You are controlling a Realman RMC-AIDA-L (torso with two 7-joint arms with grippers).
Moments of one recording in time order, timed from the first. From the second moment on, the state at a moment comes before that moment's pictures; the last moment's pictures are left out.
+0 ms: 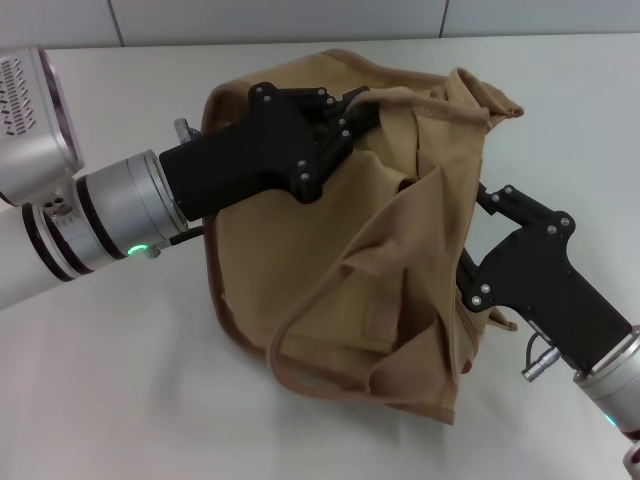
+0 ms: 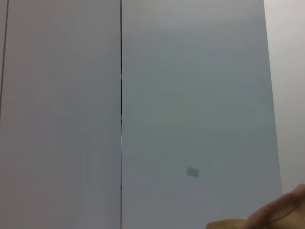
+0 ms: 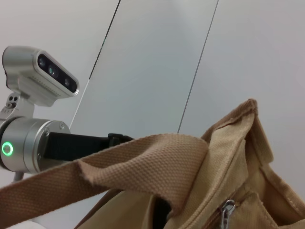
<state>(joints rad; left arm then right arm) -0.69 -2.08 1.01 0.13 1.28 1.57 -0.71 0.37 2.09 -0.30 0.28 -1.72 -1.64 -0.24</state>
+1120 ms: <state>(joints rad) -0.69 -2.08 1.01 0.14 1.28 1.57 -0.71 0.39 2.09 -0.29 0.29 -1.72 -1.65 -0.23</state>
